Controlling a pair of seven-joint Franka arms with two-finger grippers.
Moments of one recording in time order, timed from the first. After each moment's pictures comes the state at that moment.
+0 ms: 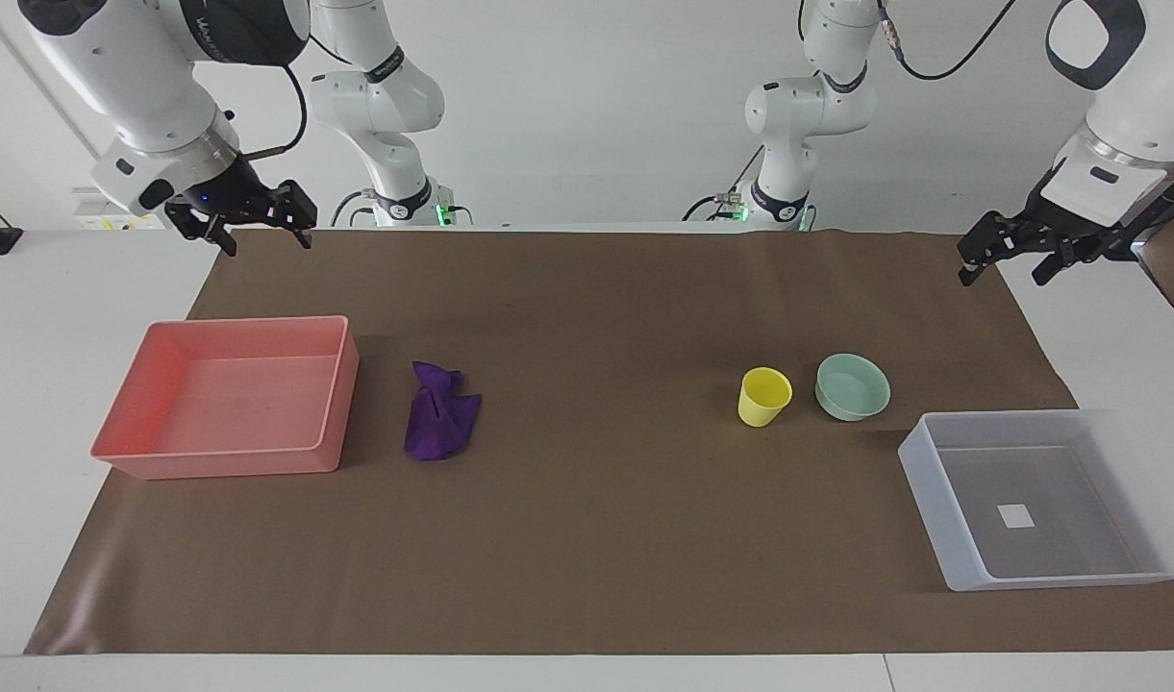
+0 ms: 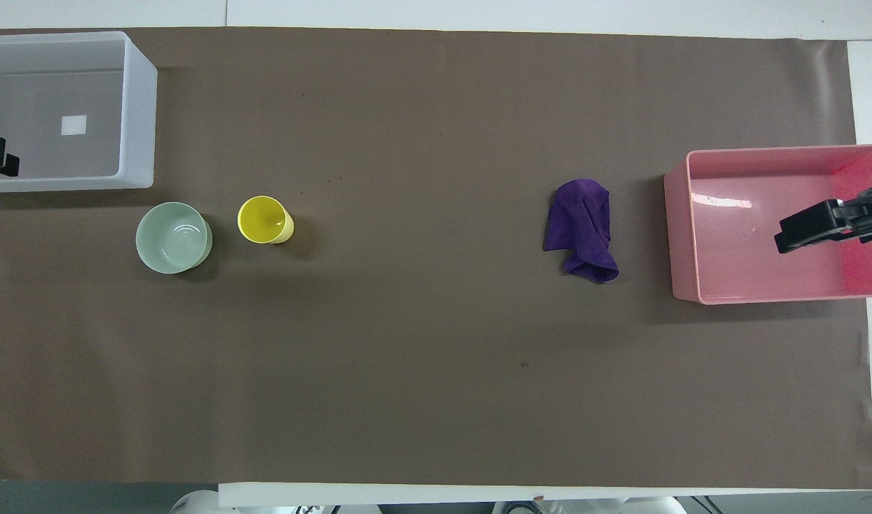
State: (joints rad) left arm -0.02 0.09 -0.01 -1.45 -0.01 1.52 0.10; right arm -0.03 -0.06 -0.01 -1.65 -0.01 1.42 -0.14
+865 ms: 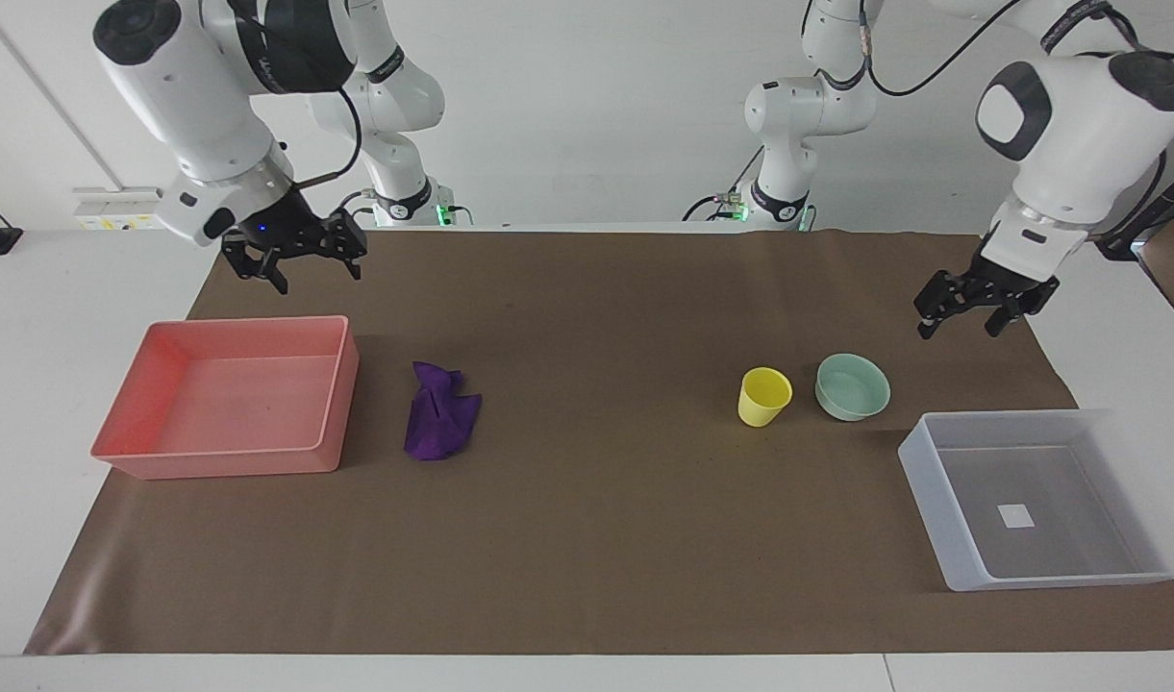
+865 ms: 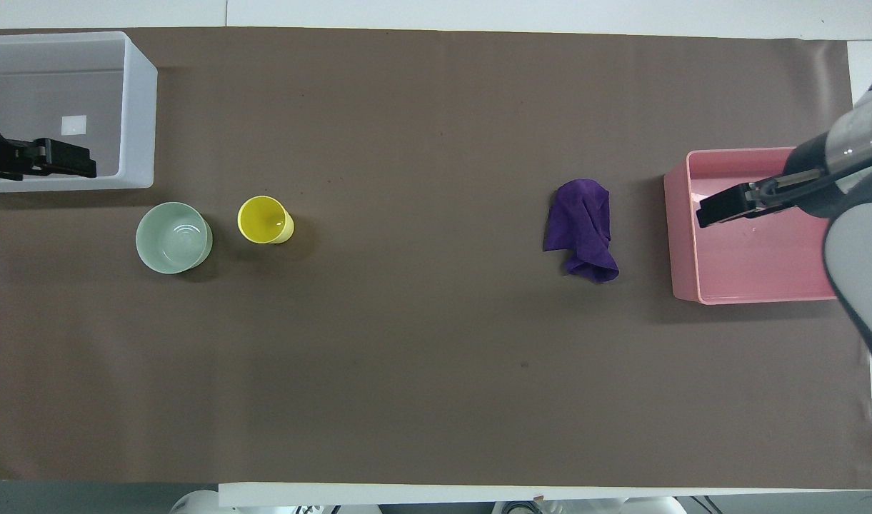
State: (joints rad) left arm -0.06 -0.07 -0.01 -2.02 -0.01 2.09 0.00; right arm 0.09 -0.02 0.00 -1.78 0.09 1.71 -0.14
